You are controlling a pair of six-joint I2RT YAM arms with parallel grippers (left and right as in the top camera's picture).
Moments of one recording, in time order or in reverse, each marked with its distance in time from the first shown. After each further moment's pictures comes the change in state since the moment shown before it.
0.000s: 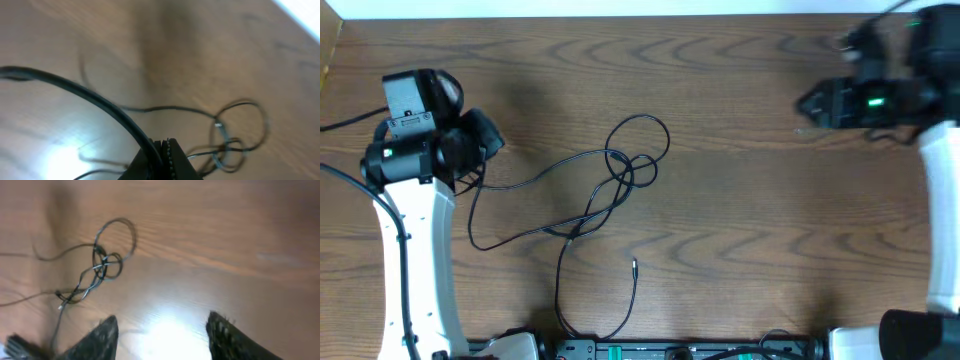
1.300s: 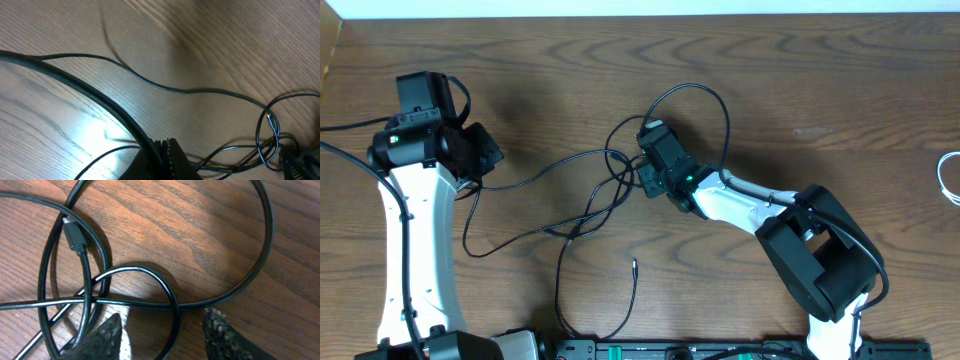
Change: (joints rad) left arm 0.000 0.063 0.000 -0.104 -0.116 0.015; right arm 0.752 0.413 -0.584 1.167 0.558 0.348
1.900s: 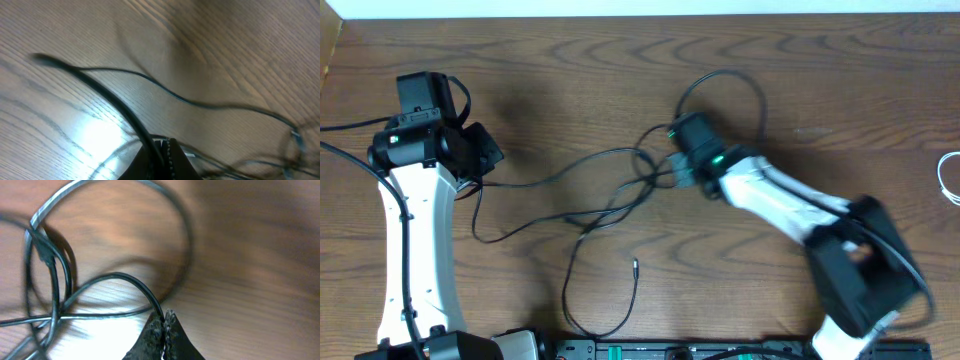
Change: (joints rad) left arm 0.000 0.000 0.000 0.001 0.000 0.000; right arm -0.142 -0.167 0.027 -0.340 0.105 0.040
